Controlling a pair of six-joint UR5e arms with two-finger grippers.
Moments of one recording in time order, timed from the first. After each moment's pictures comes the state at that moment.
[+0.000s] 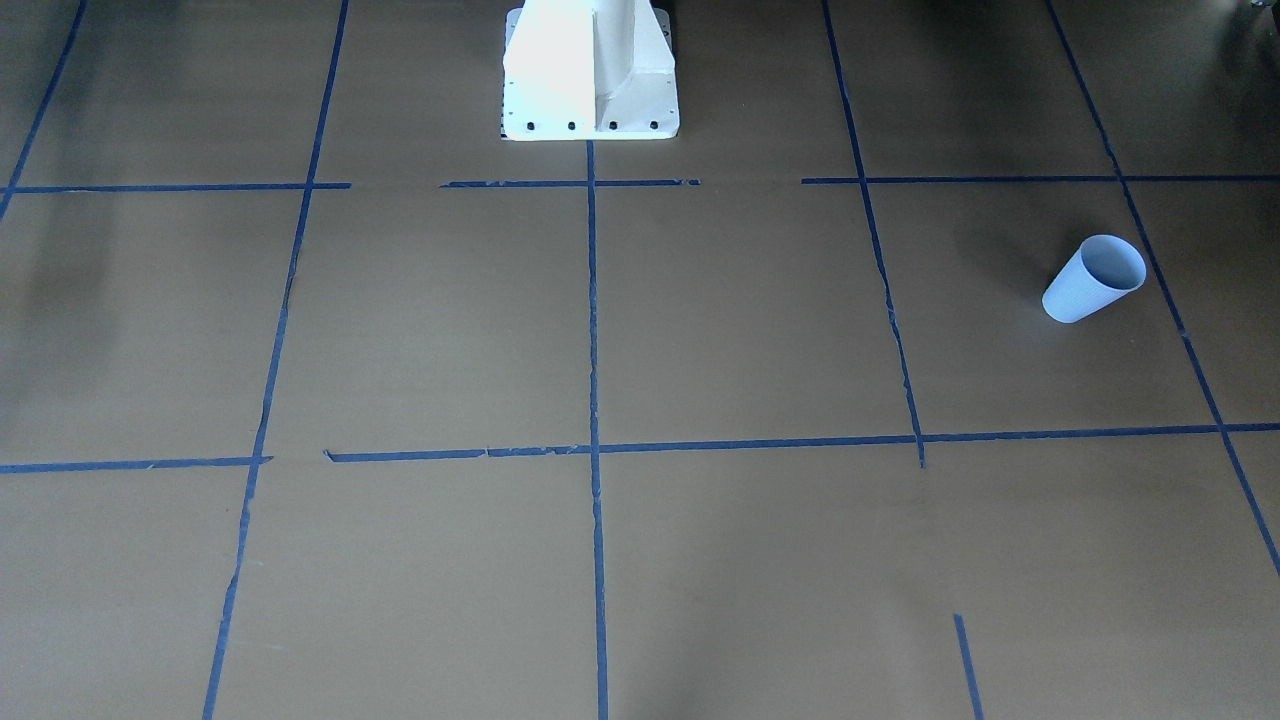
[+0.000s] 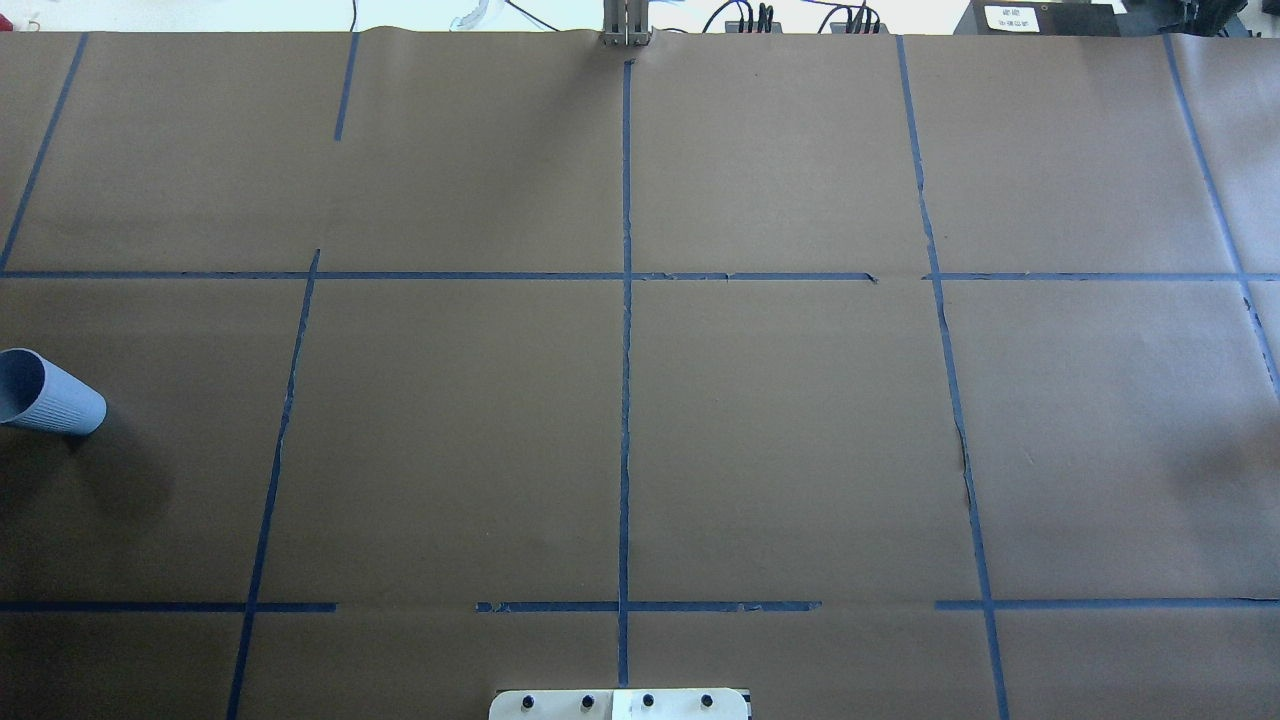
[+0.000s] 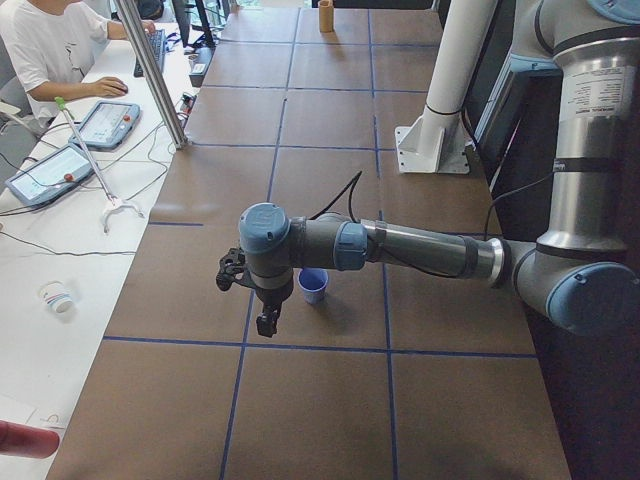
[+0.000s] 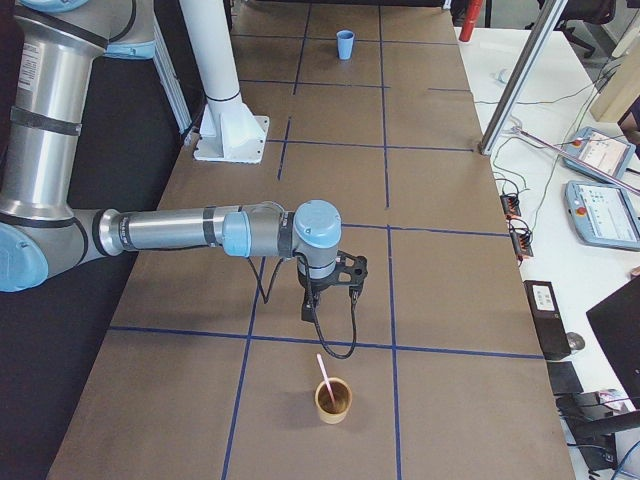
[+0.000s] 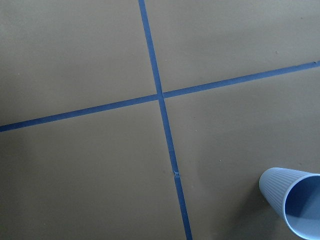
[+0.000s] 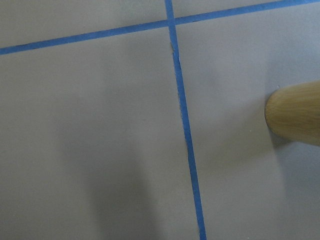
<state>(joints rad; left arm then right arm) -1.59 -1.55 -1.75 -1.45 -2.35 0.19 1.52 -1.83 1.94 -1.65 2.37 0.21</state>
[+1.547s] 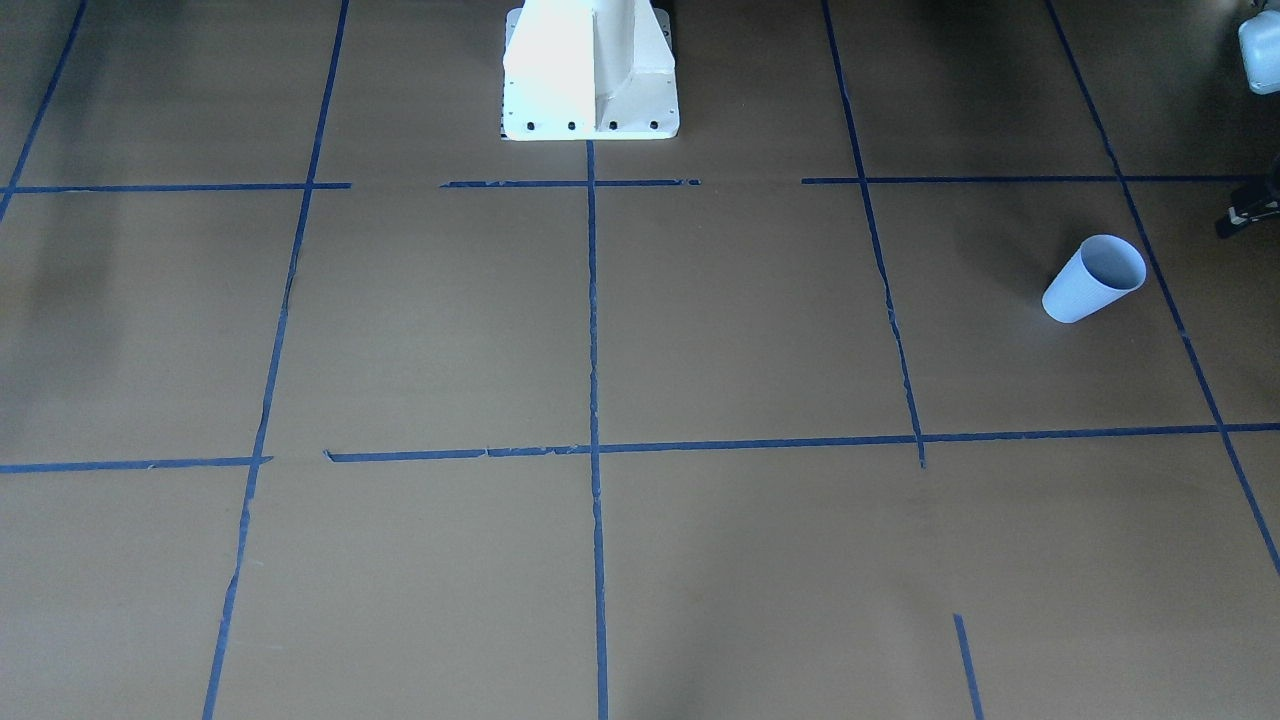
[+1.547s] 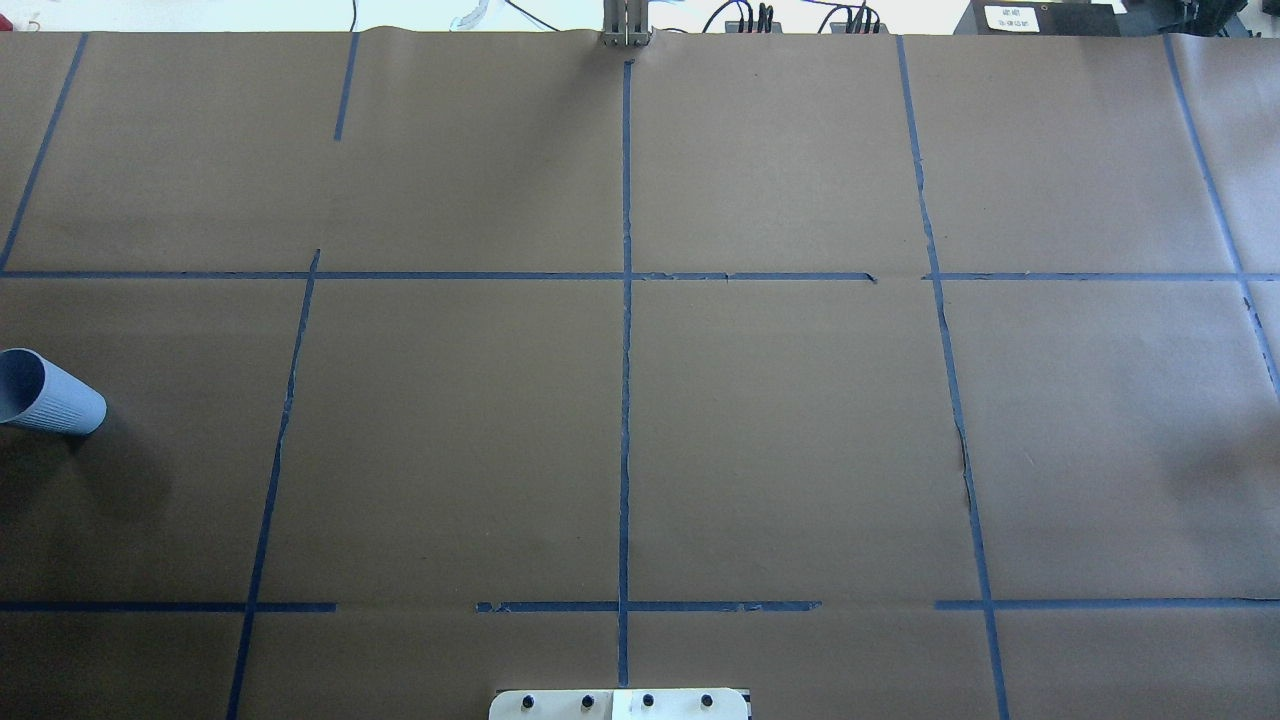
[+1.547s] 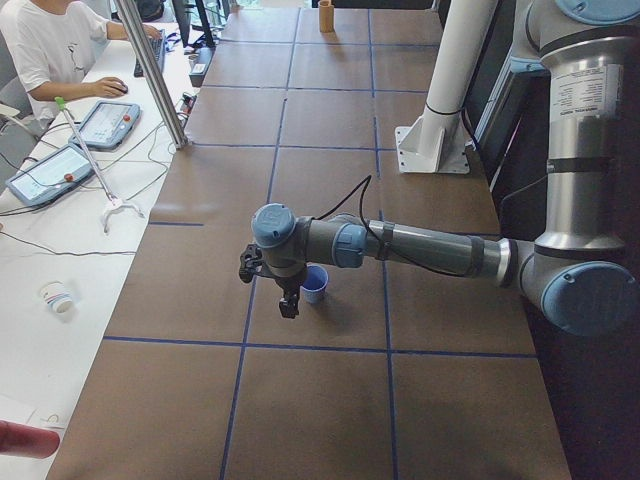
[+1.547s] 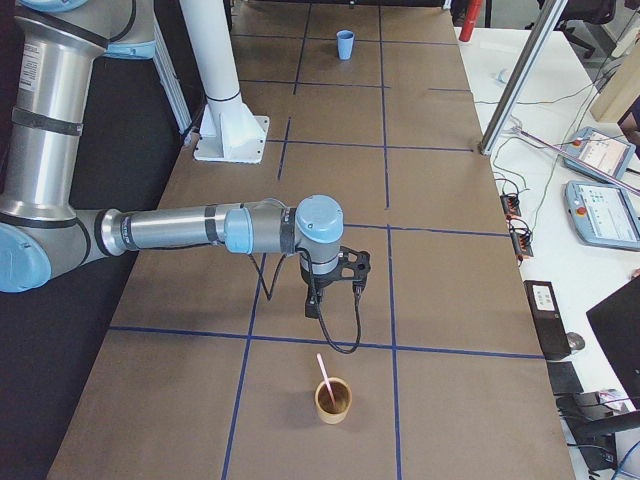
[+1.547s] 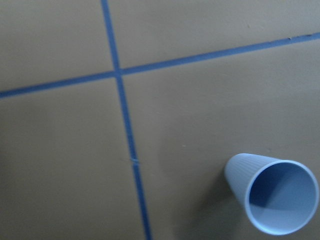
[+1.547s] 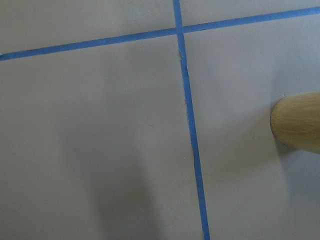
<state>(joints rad) -1.38 -1.48 -1.78 -1.55 -2.42 -0.09 1.52 -1.82 1.95 -1.65 2.37 0.21</state>
